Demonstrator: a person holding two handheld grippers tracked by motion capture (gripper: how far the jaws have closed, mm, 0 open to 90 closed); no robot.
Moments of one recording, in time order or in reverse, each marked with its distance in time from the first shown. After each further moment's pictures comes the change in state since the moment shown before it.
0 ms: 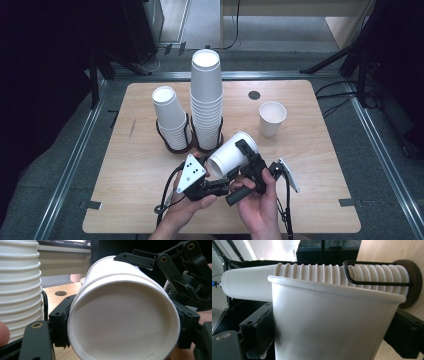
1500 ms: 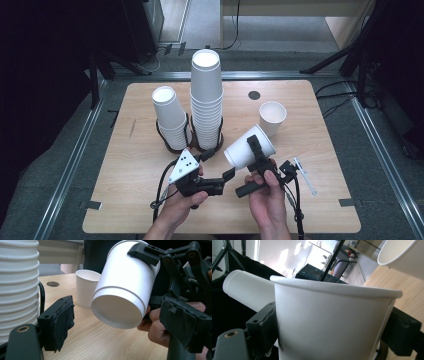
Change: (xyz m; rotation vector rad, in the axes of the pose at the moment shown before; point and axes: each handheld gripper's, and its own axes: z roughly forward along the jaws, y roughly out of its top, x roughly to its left) left arm 0.014 0.008 -0.006 0.061 -0.064 -0.086; right arm 0.012 0.016 -0.010 -0.247 -0.020 -0.478
